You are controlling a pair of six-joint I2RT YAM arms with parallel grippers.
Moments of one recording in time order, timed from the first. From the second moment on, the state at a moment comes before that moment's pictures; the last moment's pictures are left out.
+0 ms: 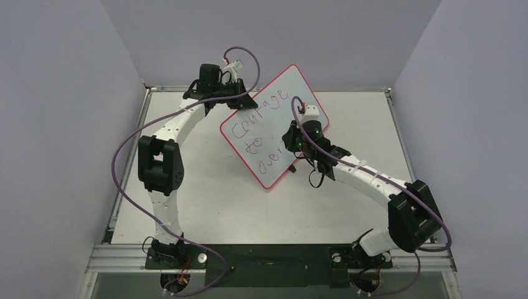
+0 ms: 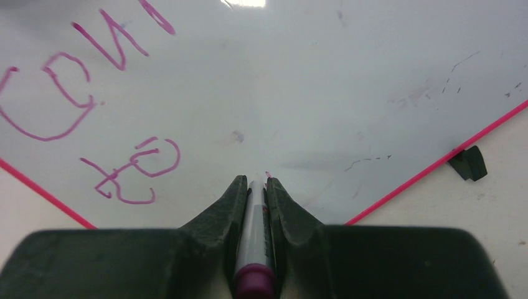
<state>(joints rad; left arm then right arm) -0.28 2.05 1.82 -0.34 0.71 -0.35 0.60 1.48 0.95 0.06 0.13 0.43</state>
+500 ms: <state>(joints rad) -0.28 2.05 1.82 -0.34 0.71 -0.35 0.49 1.35 0.84 0.08 0.13 0.41</state>
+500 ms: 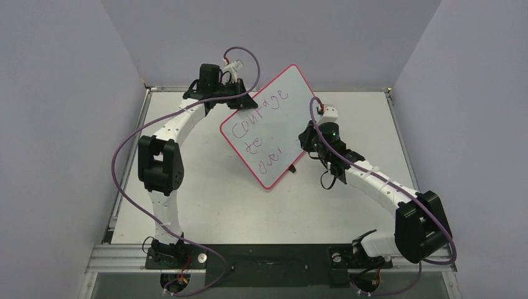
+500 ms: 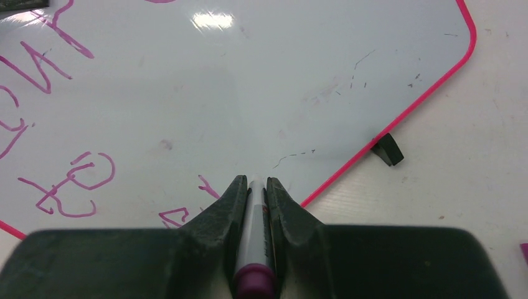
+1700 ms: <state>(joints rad) -0.28 2.05 1.82 -0.34 0.72 -0.36 0.47 1.52 0.91 0.19 0.04 0.47</state>
